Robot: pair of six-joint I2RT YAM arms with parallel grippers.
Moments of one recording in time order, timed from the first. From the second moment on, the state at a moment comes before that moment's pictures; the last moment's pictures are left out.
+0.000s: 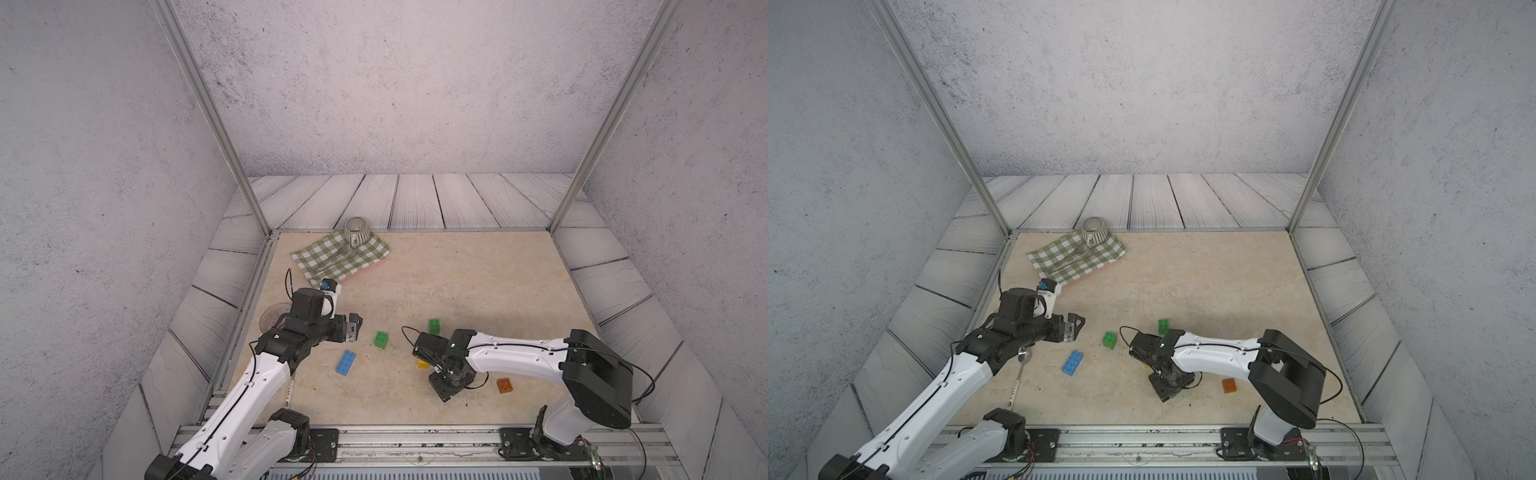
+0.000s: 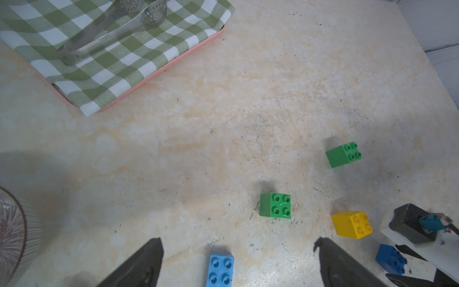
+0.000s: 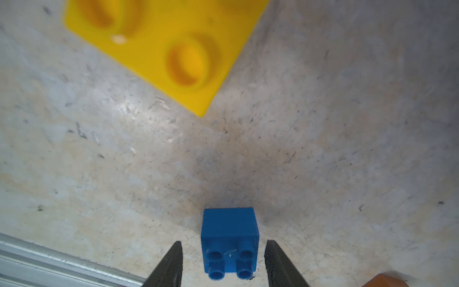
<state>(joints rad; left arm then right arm) -0.33 0.93 0.71 -0.55 0.17 -0.20 1.08 1.61 0.95 -0.91 0.01 0.49</state>
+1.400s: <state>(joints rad) -0.34 1.03 0.72 -0.51 0.19 -0.20 0.84 1.58 1.24 -1.10 0.05 0.58</state>
